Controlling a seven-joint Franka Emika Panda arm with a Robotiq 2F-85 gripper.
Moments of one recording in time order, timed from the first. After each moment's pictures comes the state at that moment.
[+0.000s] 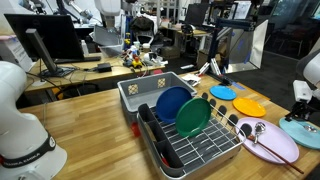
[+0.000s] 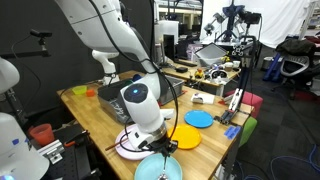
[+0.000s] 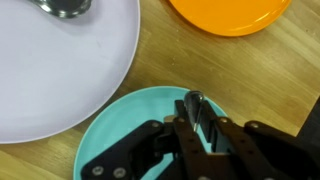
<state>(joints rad) -0.59 0.54 0.28 -2.36 1.31 3.14 0.71</state>
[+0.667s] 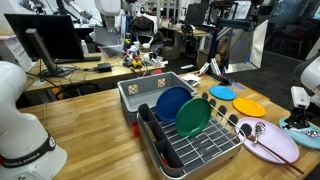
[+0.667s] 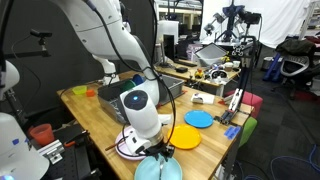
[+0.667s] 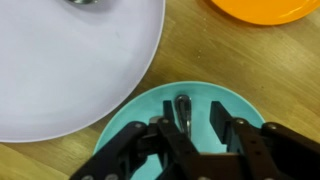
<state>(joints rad) -0.59 0.59 0.28 -2.36 1.31 3.15 0.71</state>
